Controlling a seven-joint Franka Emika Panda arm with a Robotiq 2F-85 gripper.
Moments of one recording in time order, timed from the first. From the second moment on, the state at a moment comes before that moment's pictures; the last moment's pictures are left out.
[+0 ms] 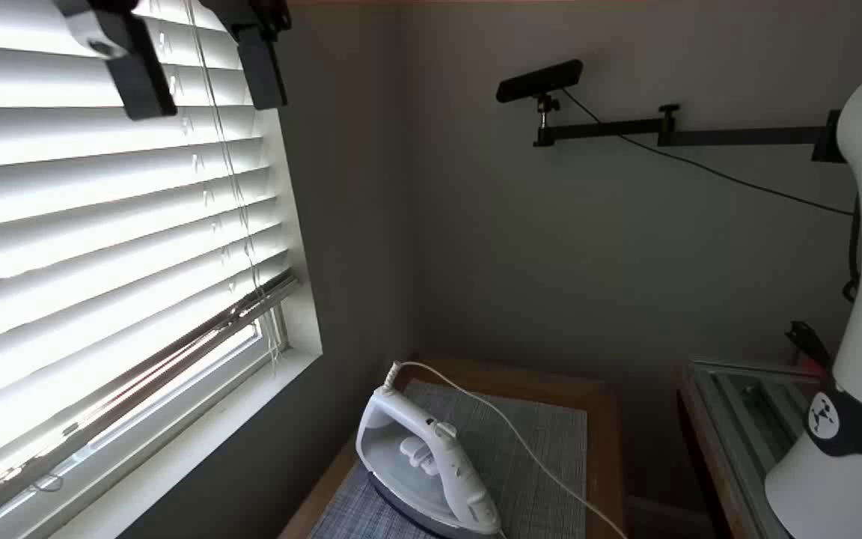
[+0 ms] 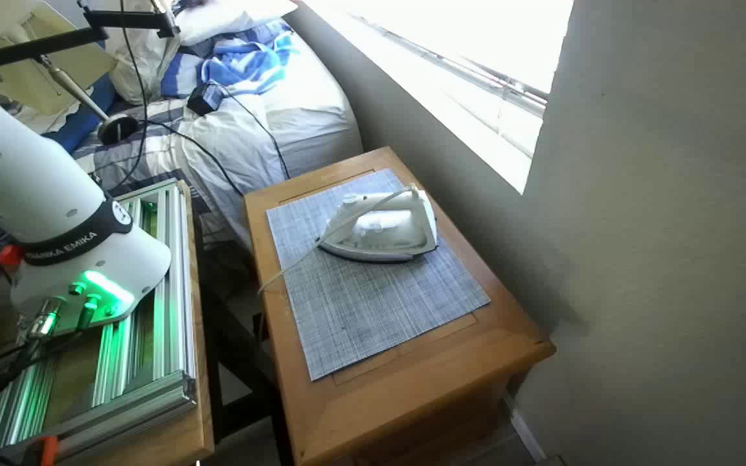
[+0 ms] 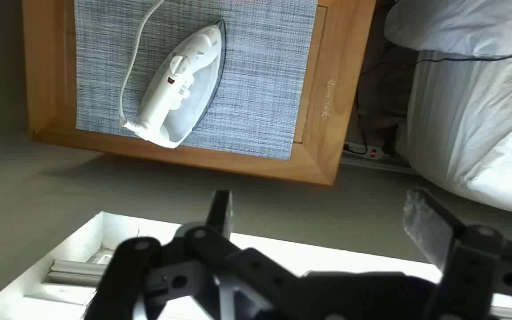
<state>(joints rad) 0.10 -0.23 0.23 -2.04 0.00 1.75 0.23</state>
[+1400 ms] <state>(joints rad) 0.04 0.06 0.07 -2.36 -0.02 2.33 0.46</state>
